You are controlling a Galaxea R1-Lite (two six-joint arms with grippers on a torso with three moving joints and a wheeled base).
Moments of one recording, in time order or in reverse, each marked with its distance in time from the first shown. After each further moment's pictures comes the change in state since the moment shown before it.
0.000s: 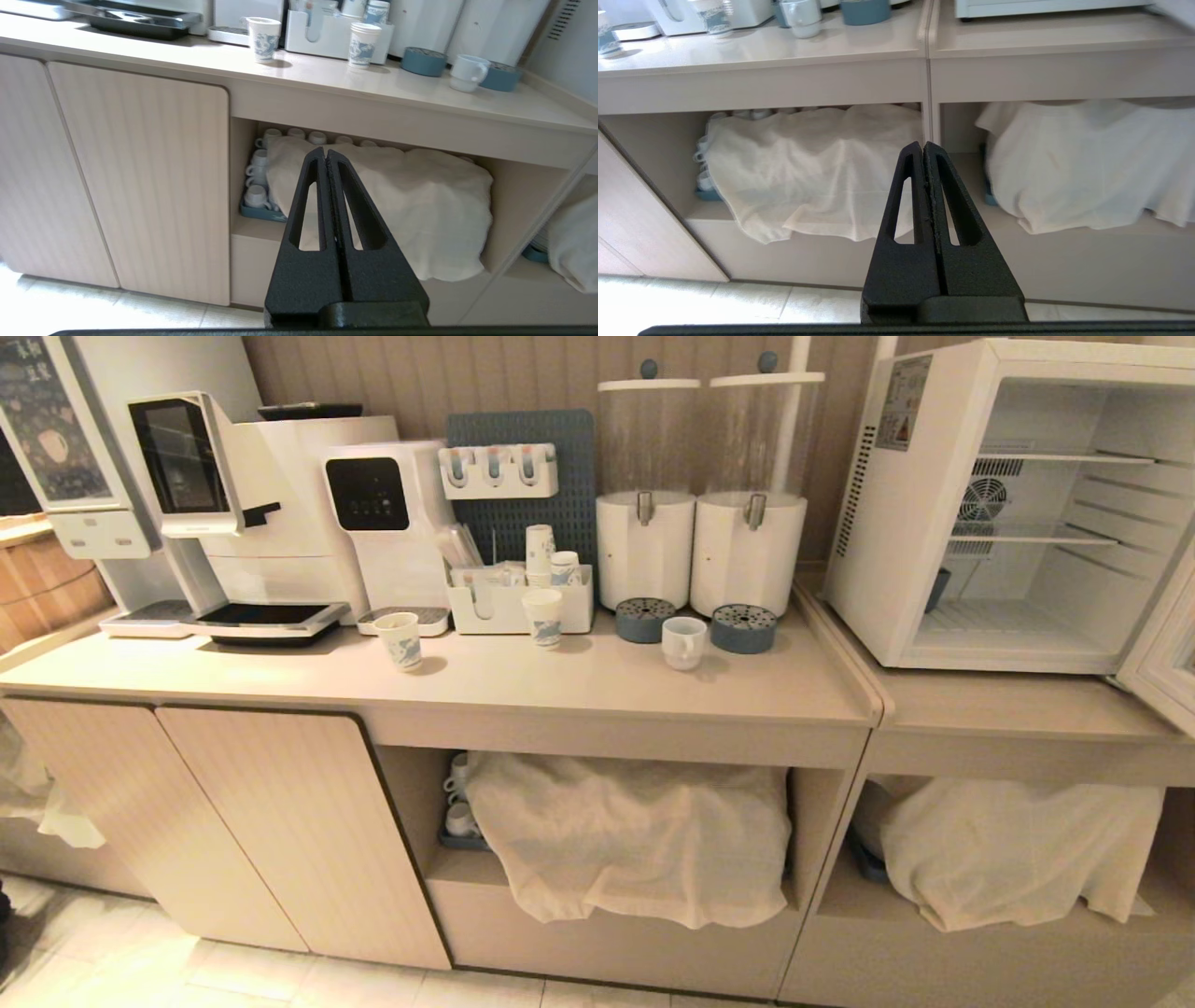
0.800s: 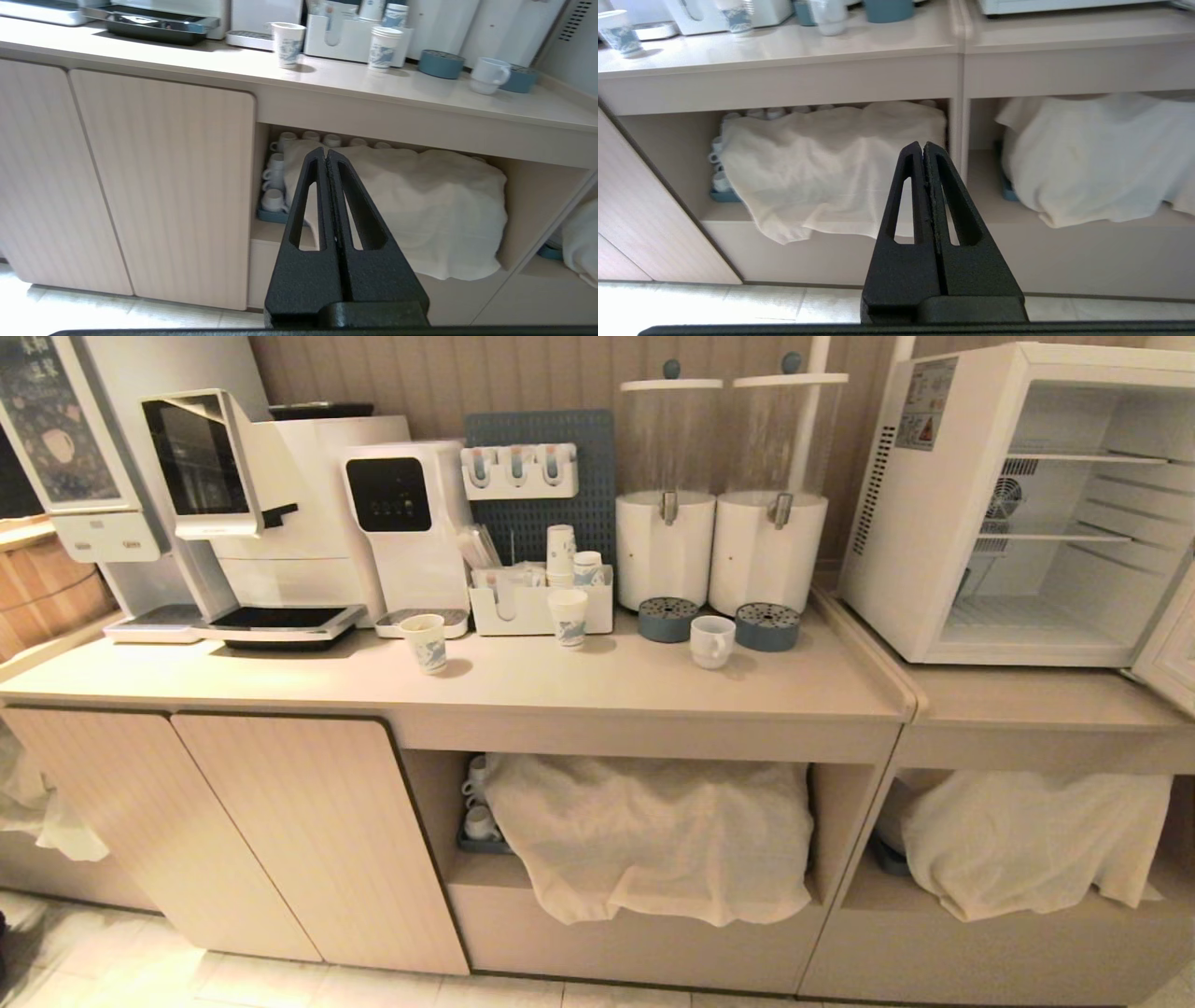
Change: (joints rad) left arm -0.001 0.000 0.000 -0.001 0.000 0.004; right arm 0.000 0.000 0.000 0.000 0.001 0.001
